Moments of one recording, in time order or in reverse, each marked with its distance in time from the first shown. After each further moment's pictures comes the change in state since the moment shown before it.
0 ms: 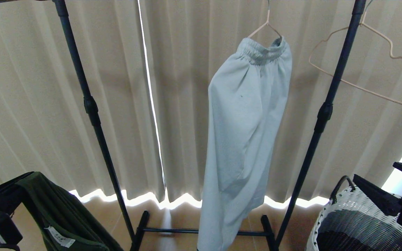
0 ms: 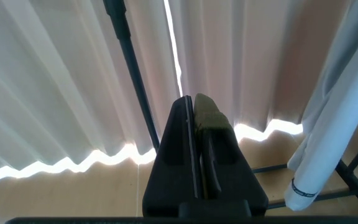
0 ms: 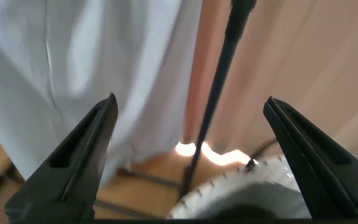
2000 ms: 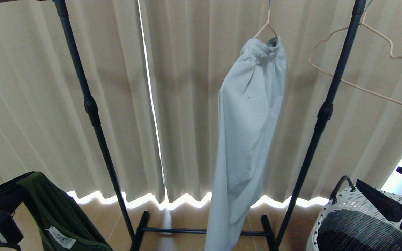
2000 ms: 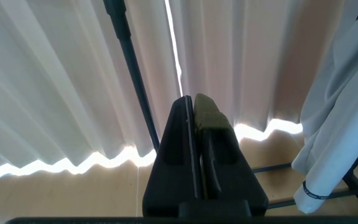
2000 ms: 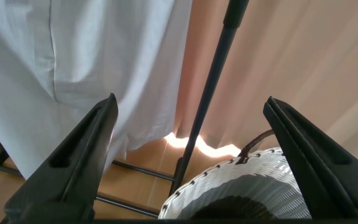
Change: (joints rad) left arm 0.001 0.006 -0.002 0.000 0.000 -0.002; right arm -0.009 -0.024 0.023 0.008 -0.006 -0.010
